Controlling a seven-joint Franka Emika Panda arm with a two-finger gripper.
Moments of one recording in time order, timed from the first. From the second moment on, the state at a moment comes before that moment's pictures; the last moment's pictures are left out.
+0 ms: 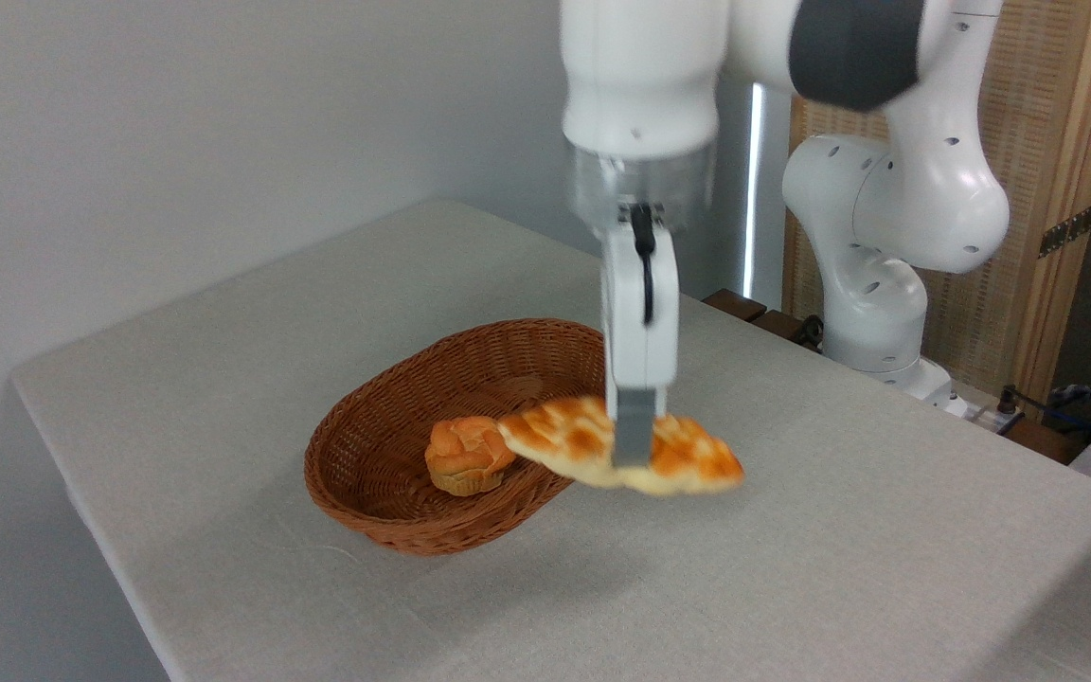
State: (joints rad) arm -0.08 -0.25 0.30 -2.04 -0.05 1.80 1.67
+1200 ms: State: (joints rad) arm -0.09 -0.20 -0.08 -2.01 -0.14 1.74 0.96
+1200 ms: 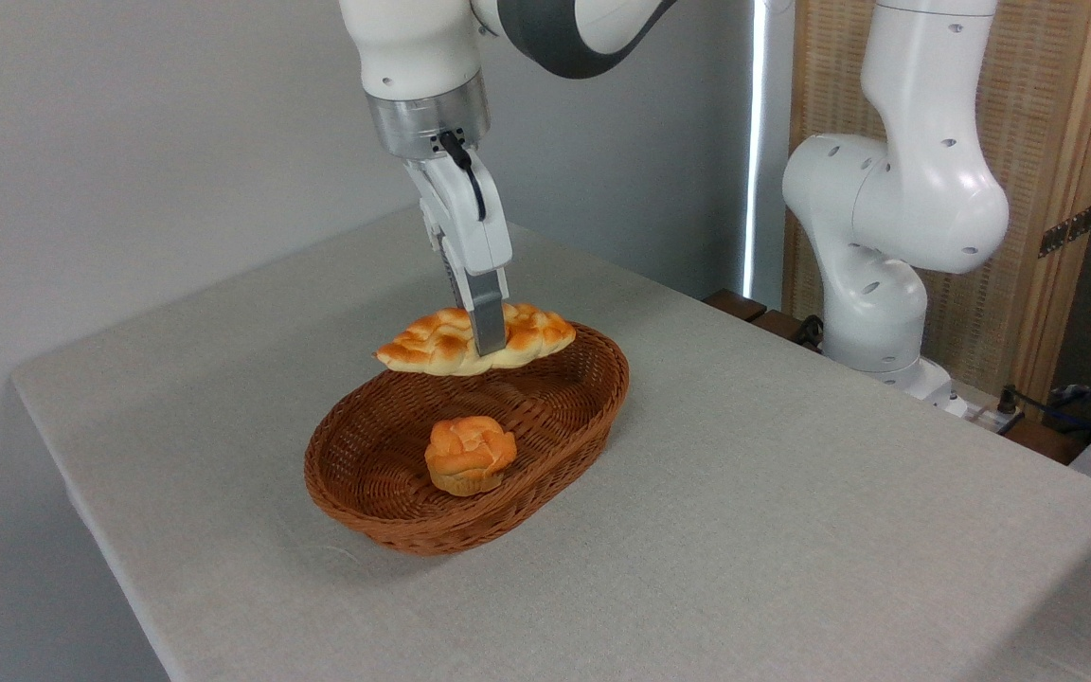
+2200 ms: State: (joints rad) arm -0.09 -0.20 -0.08 -2.01 -0.14 1.74 0.96
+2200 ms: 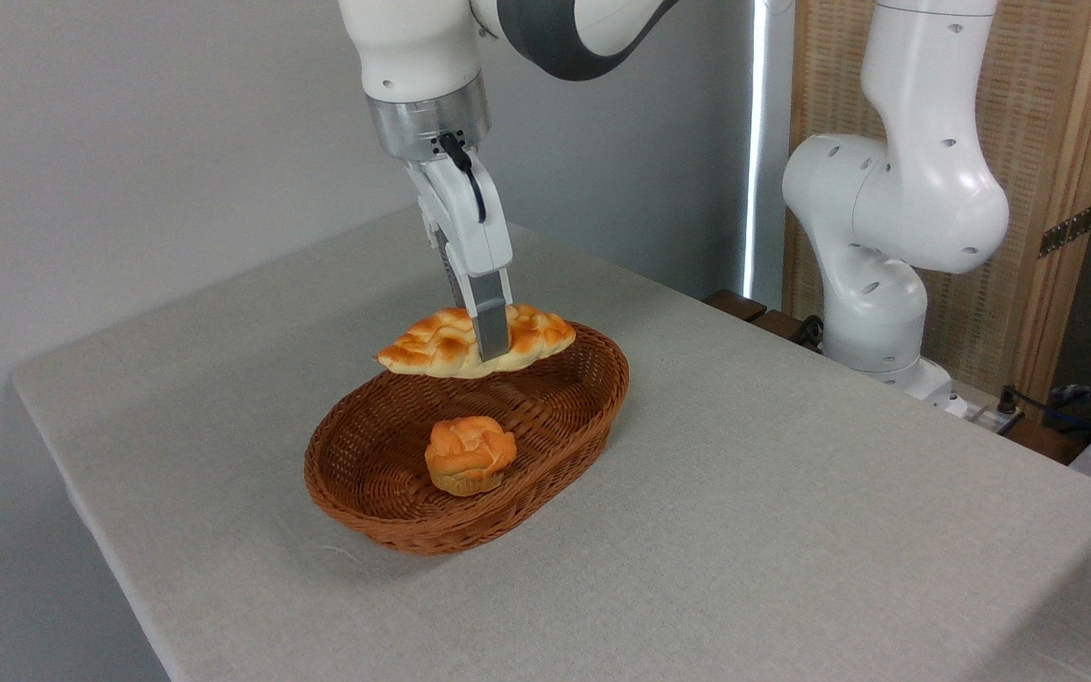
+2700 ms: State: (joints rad) arm -0.09 -0.20 -0.08 -2.01 -0.14 1.74 0.96
